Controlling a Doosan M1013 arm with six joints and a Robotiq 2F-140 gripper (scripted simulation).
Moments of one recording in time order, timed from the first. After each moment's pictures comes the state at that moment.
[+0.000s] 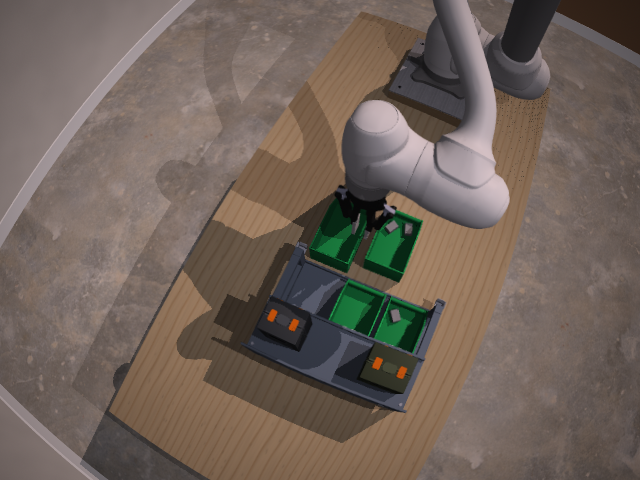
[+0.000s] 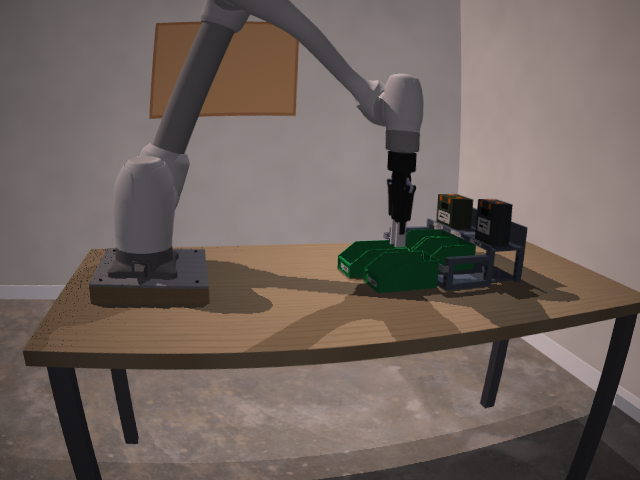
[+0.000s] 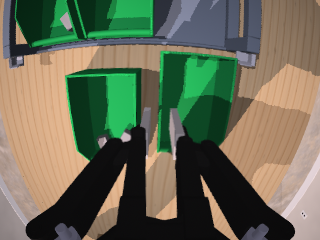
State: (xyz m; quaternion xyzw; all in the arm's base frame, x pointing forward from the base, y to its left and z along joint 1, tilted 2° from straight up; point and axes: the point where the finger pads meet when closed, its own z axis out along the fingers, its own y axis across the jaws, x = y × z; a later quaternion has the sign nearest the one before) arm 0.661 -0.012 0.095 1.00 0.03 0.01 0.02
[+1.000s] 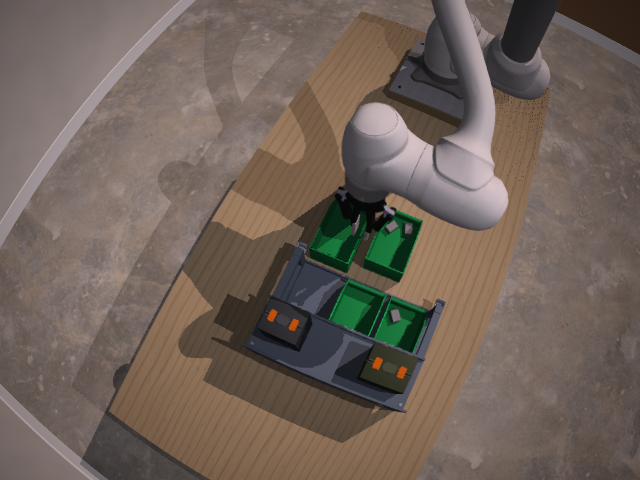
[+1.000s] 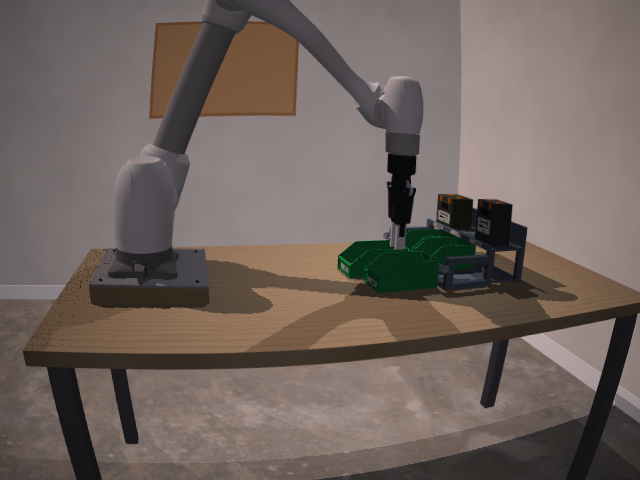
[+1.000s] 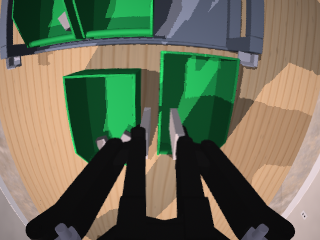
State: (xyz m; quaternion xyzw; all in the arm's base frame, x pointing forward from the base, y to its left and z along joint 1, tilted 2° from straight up) arm 0.661 -0.012 0.088 1.00 0.03 0.01 0.02
